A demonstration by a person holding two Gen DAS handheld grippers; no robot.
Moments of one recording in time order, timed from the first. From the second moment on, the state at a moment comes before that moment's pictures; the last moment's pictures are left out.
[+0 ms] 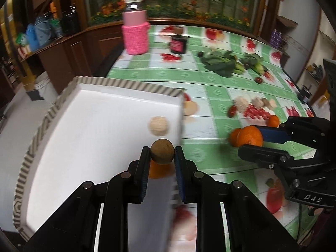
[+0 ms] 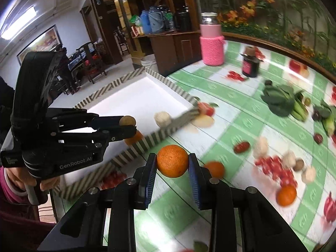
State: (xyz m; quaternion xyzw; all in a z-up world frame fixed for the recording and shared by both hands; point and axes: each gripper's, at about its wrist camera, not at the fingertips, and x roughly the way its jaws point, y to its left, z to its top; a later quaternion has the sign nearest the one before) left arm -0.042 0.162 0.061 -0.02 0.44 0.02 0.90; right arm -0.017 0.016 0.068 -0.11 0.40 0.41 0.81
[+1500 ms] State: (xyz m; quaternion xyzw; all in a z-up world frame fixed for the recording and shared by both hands) left arm -0.027 0.229 0.028 -0.07 0.45 0.13 0.88; right arm 0.053 0.135 0.040 -0.15 0.42 0.41 0.80
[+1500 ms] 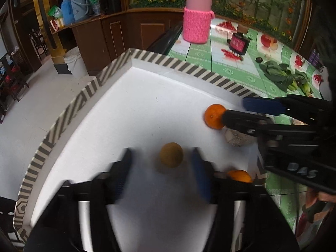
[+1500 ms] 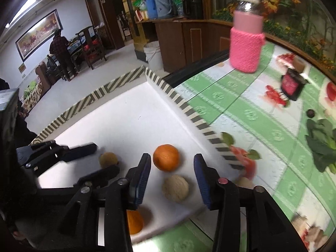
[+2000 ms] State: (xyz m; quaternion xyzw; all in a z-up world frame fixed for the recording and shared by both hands) left arm -0.049 0.187 0.053 -0.08 0.42 0.08 0.90; right arm 0.005 0.024 0.081 -0.10 0.38 0.37 0.84
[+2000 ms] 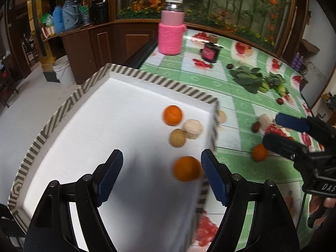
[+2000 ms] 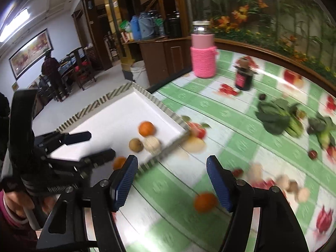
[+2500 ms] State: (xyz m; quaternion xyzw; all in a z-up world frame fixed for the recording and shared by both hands) left arm -0.046 0.123 0.049 -0.06 0.44 0.02 0.90; right arm -0.012 -0.108 0.046 -0.05 0.42 0.27 0.86
